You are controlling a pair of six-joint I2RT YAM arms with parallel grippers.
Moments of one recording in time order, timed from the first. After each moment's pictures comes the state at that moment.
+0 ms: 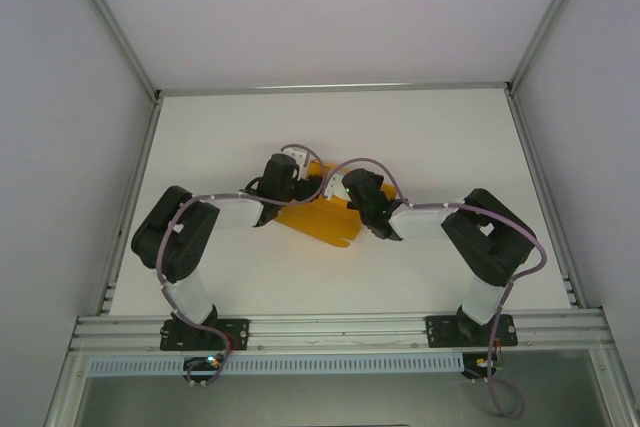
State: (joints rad) left arm -0.61 1.77 0.82 0.33 -0.02 -0.24; right arm 0.71 1.75 0.82 0.33 0.57 -0.86
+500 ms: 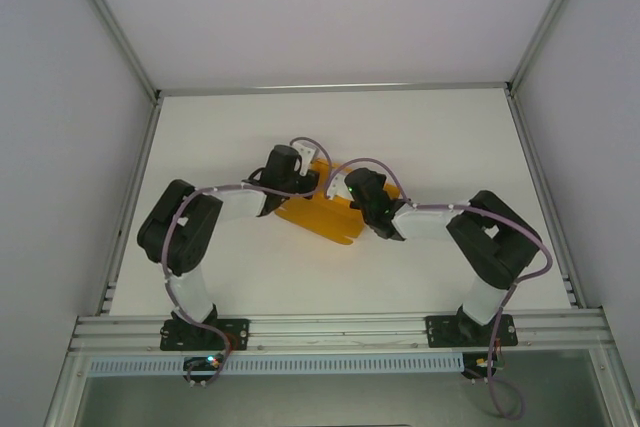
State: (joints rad) left arm -0.59 1.82 0.92 0.24 0.13 -0.16; right arm 0.70 1.72 0.80 0.31 0.57 -0.89
